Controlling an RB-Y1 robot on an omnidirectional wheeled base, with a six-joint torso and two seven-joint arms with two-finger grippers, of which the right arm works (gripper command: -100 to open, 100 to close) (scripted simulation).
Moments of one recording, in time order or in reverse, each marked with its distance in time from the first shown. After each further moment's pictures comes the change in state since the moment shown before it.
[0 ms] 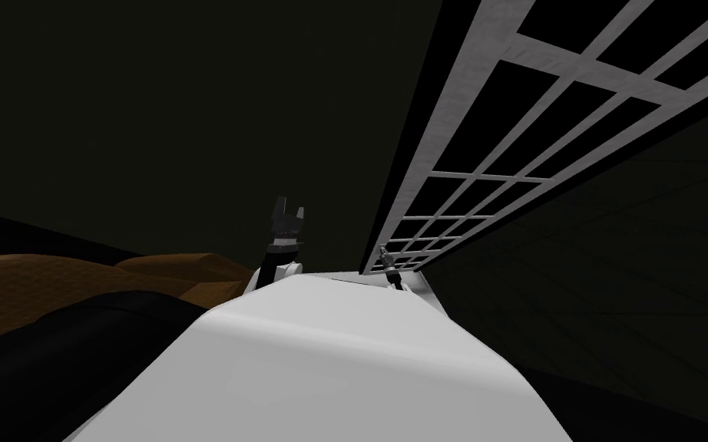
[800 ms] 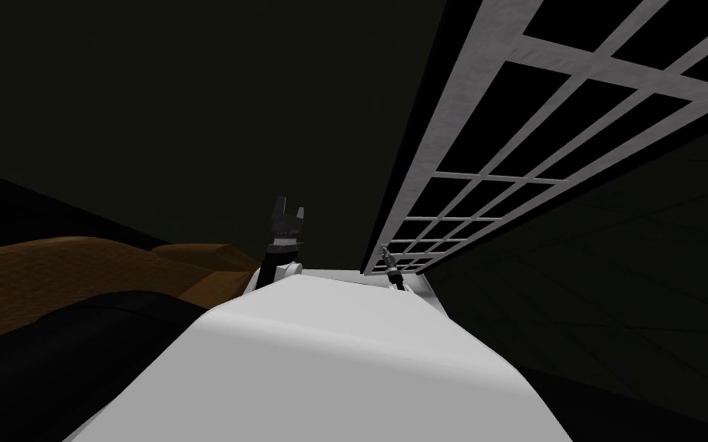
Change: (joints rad) arm 0.003 -0.020 0.017 0.004 -0.078 -0.004 -0.188
